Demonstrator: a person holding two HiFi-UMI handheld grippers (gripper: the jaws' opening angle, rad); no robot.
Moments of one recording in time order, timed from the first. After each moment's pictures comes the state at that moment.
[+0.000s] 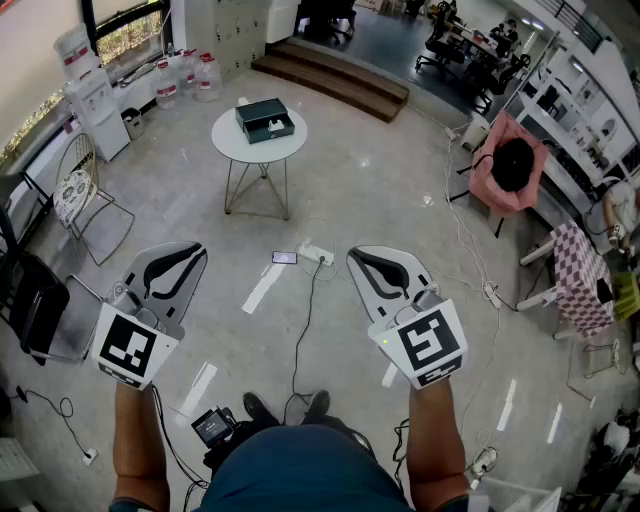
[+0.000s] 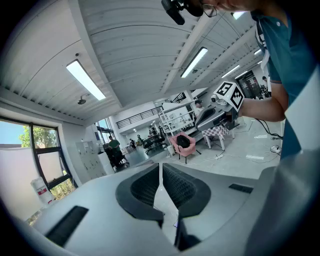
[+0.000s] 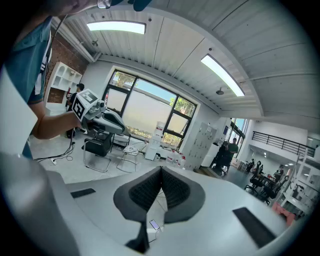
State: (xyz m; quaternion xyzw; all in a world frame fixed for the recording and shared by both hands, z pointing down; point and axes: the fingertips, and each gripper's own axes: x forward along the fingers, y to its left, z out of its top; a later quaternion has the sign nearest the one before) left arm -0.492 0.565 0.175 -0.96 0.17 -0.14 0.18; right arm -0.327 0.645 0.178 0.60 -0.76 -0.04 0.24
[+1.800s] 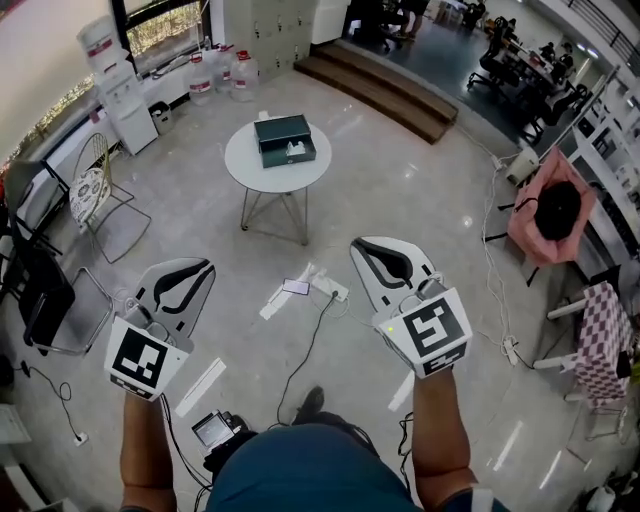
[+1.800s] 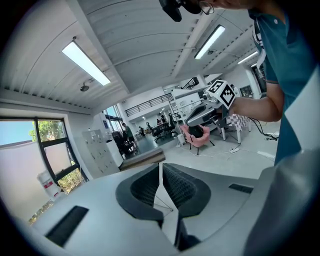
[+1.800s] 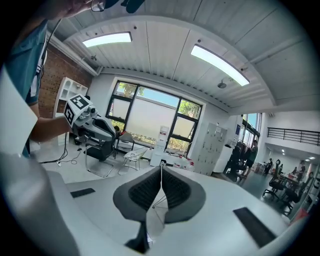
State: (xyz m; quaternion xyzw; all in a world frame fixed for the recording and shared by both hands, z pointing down) left arm -0.264 0.373 0.206 -0.94 0.24 -0.20 0.17; right arm -0.082 0.397 0.199 0.53 -0.82 -0.04 0.19
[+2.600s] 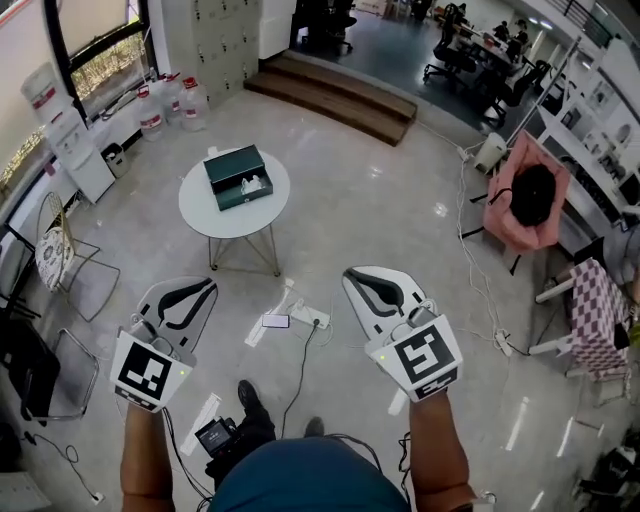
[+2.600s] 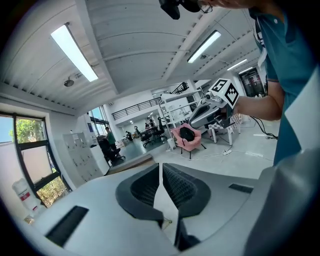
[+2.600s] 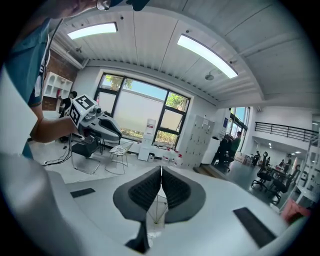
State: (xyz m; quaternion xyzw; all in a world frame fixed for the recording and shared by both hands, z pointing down) left arm -0.126 0.221 0.235 -0.96 0.16 -0.18 0.16; right arm 0.036 0.285 0.228 0.58 -0.78 -0.01 0.21
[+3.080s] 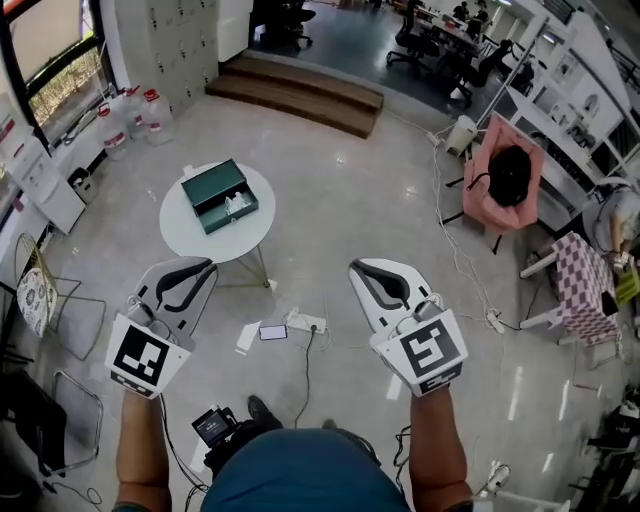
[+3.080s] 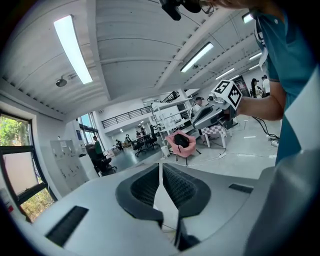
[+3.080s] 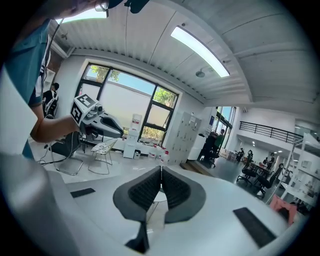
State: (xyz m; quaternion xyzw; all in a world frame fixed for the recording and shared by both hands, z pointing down) left arm -0.117 0.056 0.215 -0.97 0.09 -0.14 0.18; right arm 0.030 0.154 0.212 0.65 -0.73 -0.01 0.22
